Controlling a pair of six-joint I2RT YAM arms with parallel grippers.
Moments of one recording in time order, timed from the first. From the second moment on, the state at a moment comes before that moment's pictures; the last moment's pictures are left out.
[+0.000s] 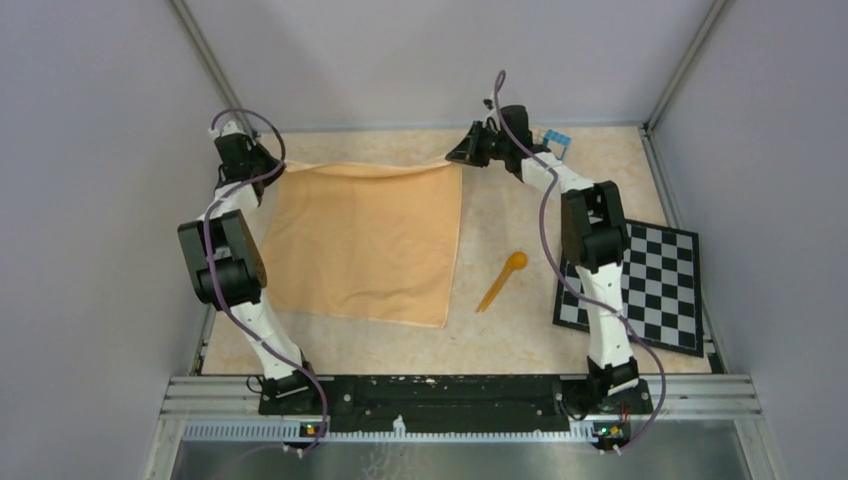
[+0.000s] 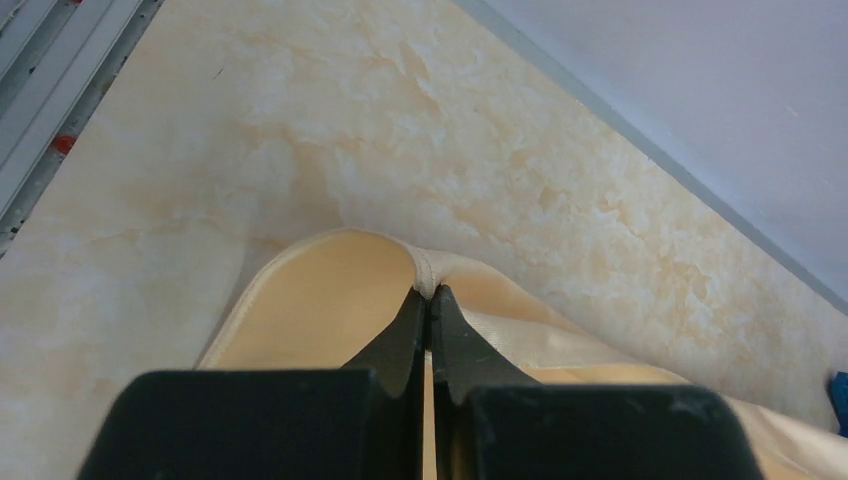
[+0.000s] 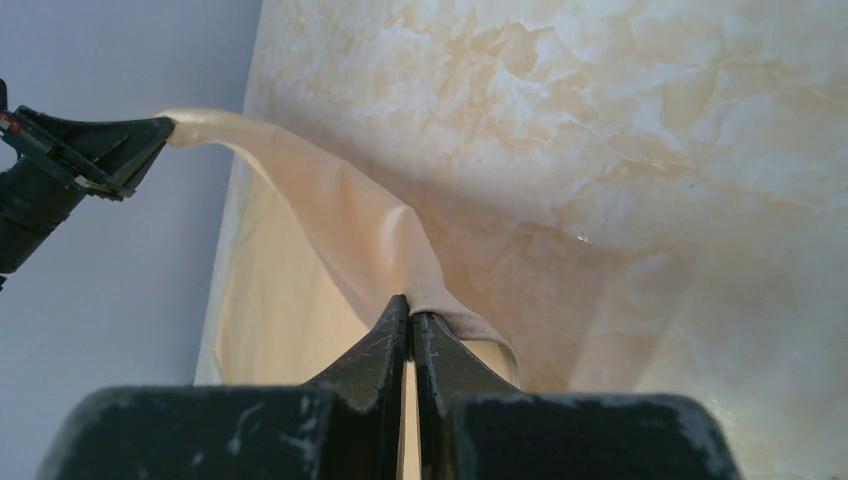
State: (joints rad) left arm 0.28 1.94 1.38 0.09 0.19 -0.50; right arm 0.33 2.34 1.89 0.00 -0.58 0.65
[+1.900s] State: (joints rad) left arm 0.43 1.50 0.86 -0.44 -0.13 -0.36; right arm 0.68 1.86 0.87 0.22 -0.41 0.84
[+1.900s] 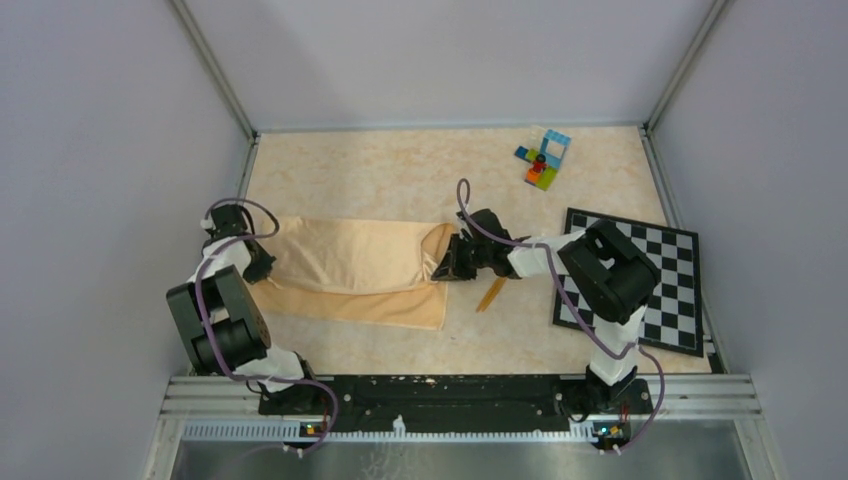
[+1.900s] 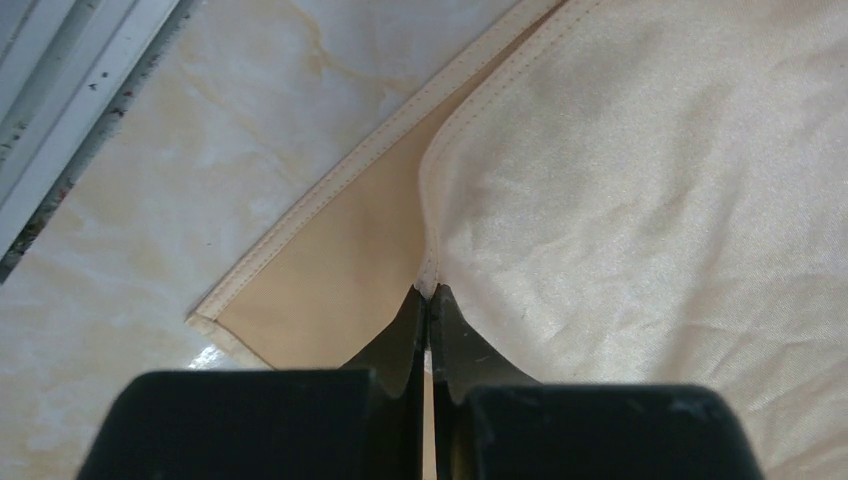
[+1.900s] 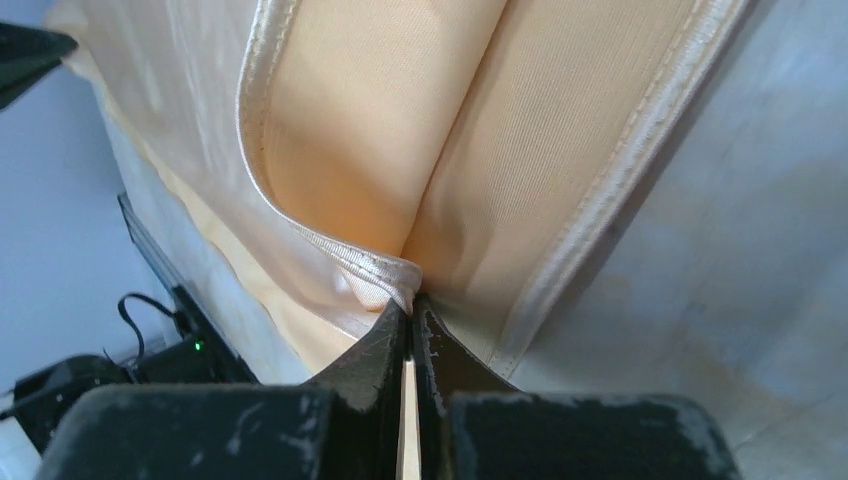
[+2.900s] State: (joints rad) left arm 0.37 1.36 0.84 -0.44 -0.12 -0.34; right arm 0.57 1.79 1.03 -0.07 -0.44 0.64
